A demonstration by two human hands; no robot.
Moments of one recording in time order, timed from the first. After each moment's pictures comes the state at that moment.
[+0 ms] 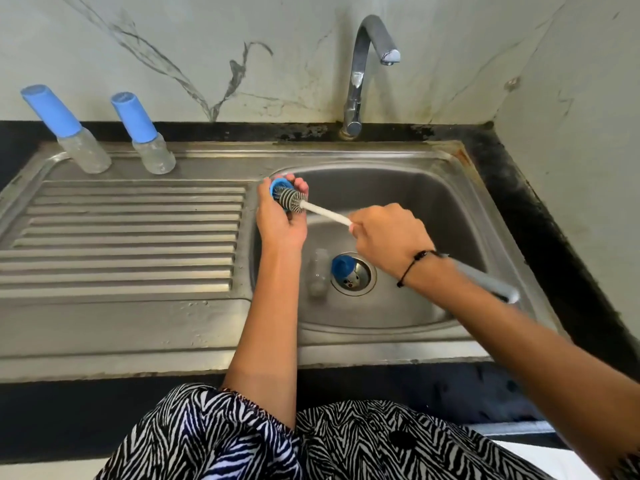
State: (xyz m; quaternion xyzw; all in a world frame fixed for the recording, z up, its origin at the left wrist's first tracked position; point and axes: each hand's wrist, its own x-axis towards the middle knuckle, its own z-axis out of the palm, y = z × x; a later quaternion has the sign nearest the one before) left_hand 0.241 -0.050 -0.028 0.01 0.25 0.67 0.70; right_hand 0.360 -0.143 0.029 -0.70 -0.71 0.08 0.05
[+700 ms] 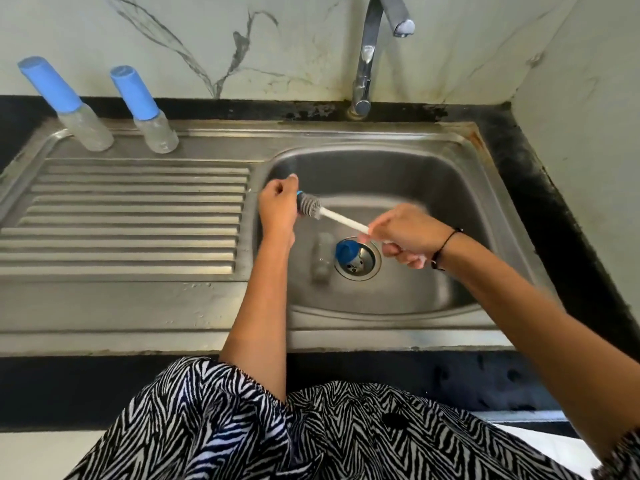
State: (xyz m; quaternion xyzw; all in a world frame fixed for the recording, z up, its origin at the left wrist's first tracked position) left_hand 0.227 -0.046 -0.063 0.32 0.58 0.54 0.52; right_hand 0.399 -0.134 0.008 -0.68 -0.50 0.52 0.15
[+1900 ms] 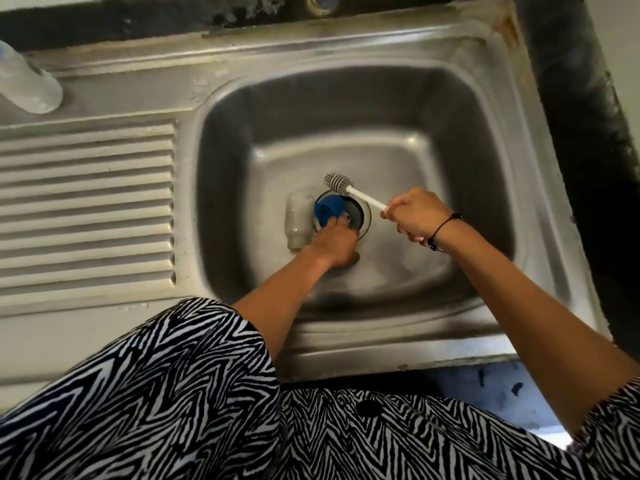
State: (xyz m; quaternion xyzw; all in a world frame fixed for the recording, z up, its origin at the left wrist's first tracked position) left_hand 0.327 -0.067 -0.183 0.84 0.41 -0.24 0.27; right_hand 0.467 -0.086 -0.103 -0.79 -0.41 0.46 0.06
